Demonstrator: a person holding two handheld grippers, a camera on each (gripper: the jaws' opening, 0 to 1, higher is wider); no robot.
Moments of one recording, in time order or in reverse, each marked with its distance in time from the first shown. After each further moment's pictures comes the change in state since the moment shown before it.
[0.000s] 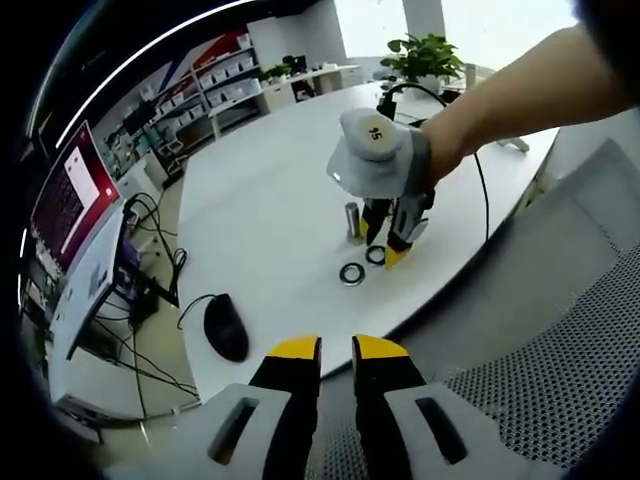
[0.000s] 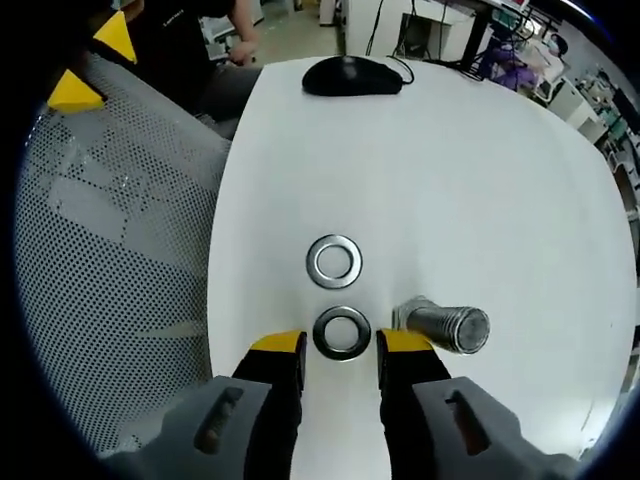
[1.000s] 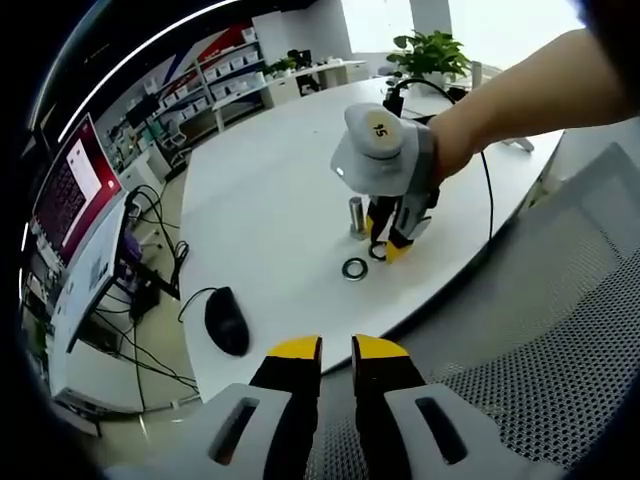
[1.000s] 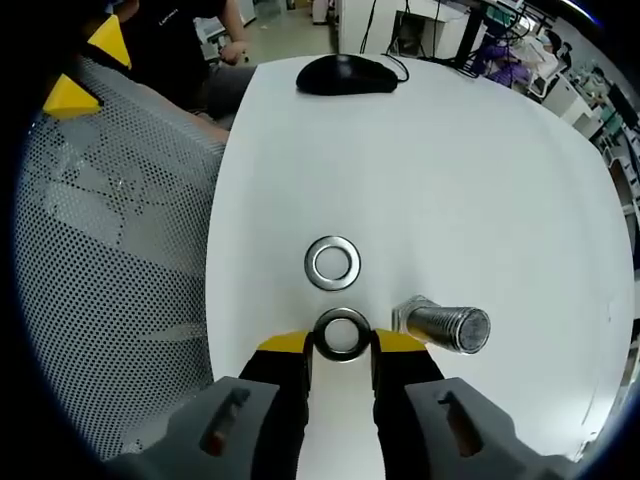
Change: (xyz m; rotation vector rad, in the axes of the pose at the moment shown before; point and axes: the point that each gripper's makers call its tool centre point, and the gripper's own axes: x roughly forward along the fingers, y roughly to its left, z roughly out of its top) left arm -0.002 0.002 0.001 -0.029 -0.010 0.022; right arm 0.000 0.000 0.001 0.017 0.003 -0.019
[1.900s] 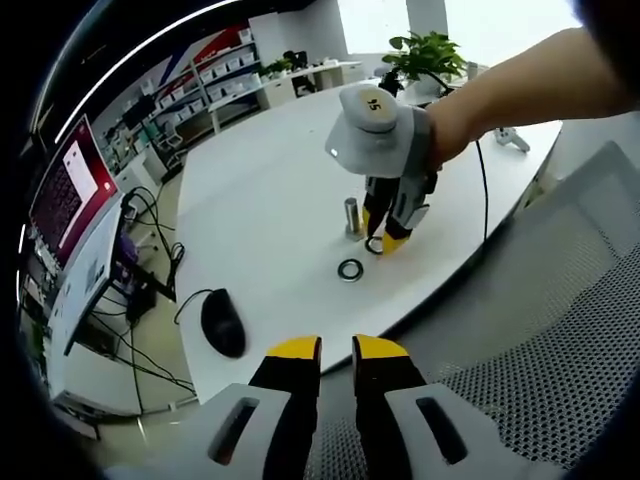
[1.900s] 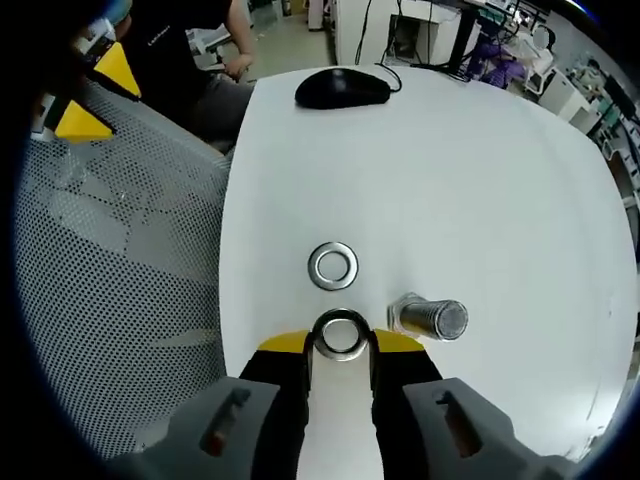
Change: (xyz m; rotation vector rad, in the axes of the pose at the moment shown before) left arm 0.002 -0.002 -0.005 -0.003 0.027 -0.014; right arm -0.024 -0.001 0.005 0.027 -0.023 0.022
